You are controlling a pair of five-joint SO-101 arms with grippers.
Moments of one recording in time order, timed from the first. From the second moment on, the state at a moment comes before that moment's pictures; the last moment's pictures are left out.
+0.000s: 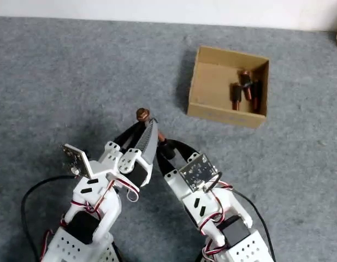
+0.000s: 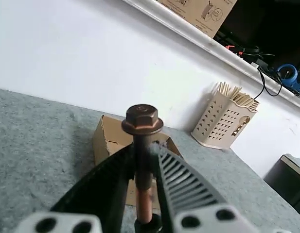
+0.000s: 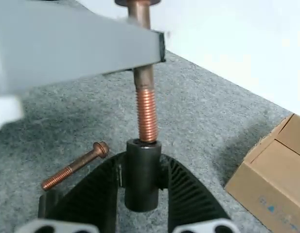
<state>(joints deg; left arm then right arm) 25.6 -103.8 96.0 13.2 33.2 -35.9 -104.1 96.0 27.7 13.7</state>
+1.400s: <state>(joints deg) 29.7 -104.0 96.0 21.1 31.0 -34.2 -104.1 96.0 27.7 13.8</state>
